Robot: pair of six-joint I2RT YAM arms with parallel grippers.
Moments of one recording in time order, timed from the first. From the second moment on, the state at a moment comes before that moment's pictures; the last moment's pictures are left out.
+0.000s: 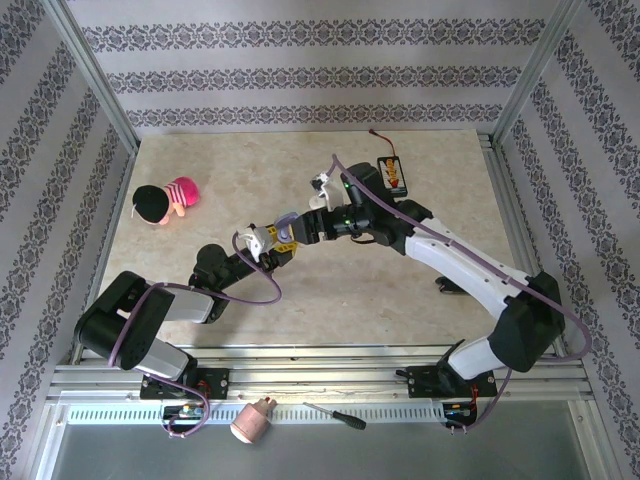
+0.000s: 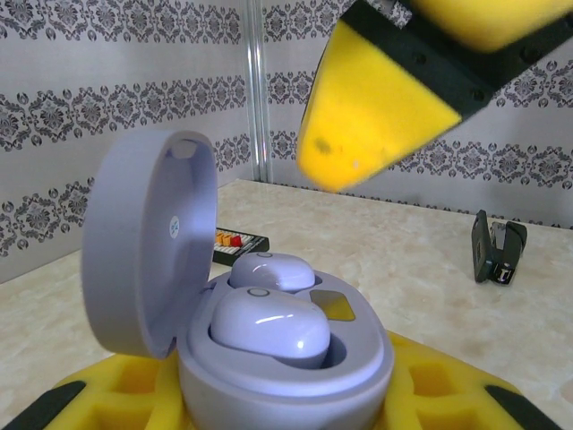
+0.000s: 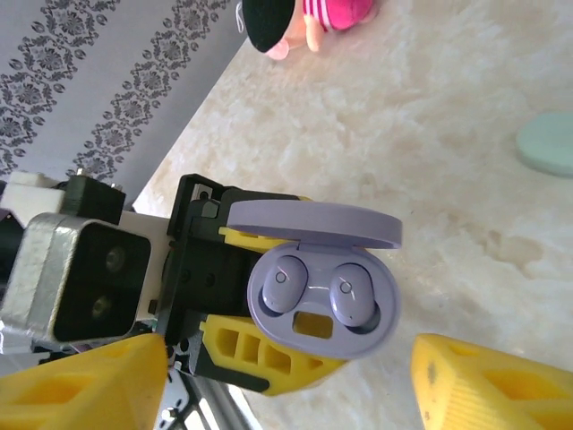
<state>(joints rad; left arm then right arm) -0.41 1.49 0.31 1.27 0.53 0.02 0.68 1.46 1.27 -0.44 -0.49 0.40</state>
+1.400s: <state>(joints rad) -0.41 1.43 0.28 1.26 0.55 0.07 0.61 1.58 1.34 -0.48 -0.48 0.43</state>
